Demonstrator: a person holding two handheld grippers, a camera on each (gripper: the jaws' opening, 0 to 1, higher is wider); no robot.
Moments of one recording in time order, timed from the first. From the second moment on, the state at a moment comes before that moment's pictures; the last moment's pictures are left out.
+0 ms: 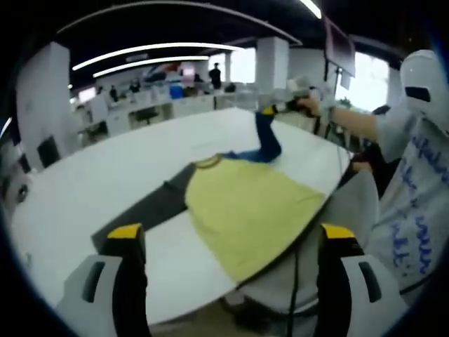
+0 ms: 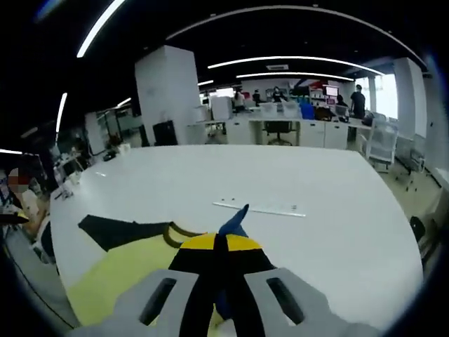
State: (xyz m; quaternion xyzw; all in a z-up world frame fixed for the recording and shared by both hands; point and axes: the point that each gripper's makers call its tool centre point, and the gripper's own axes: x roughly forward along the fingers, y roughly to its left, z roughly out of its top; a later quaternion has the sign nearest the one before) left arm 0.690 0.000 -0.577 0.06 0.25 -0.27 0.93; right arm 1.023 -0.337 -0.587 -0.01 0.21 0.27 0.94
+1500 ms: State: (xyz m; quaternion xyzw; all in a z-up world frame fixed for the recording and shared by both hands) left arm 0.682 0.025 -0.577 0.06 0.25 -0.25 0.93; right arm 0.999 -0.158 -0.607 -0.02 0.24 0.39 0.89
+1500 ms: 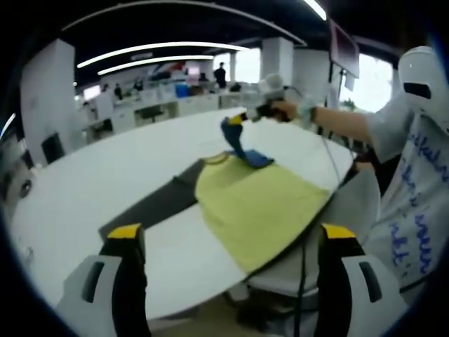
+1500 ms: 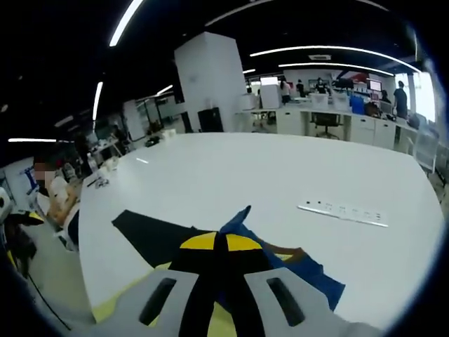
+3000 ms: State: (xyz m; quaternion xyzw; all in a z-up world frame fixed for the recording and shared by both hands) left arm 0.685 0.039 -0.592 0.03 0.28 -0.25 0.93; right arm 0.995 -0.096 -0.687 -0.06 0.32 0.43 0.84
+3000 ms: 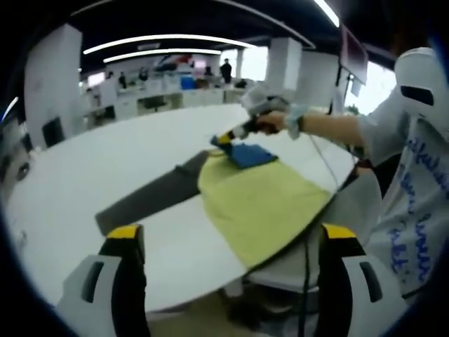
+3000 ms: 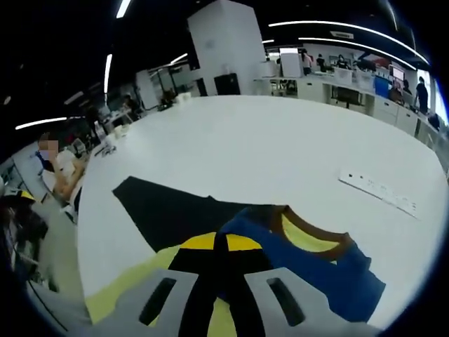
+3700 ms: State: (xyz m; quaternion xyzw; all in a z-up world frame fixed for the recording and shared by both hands) left arm 0.685 0.044 -0.599 0.02 0.29 -0.24 0.93; right arm 0.998 -0.078 -0.727 -0.05 0.34 0.42 0.84
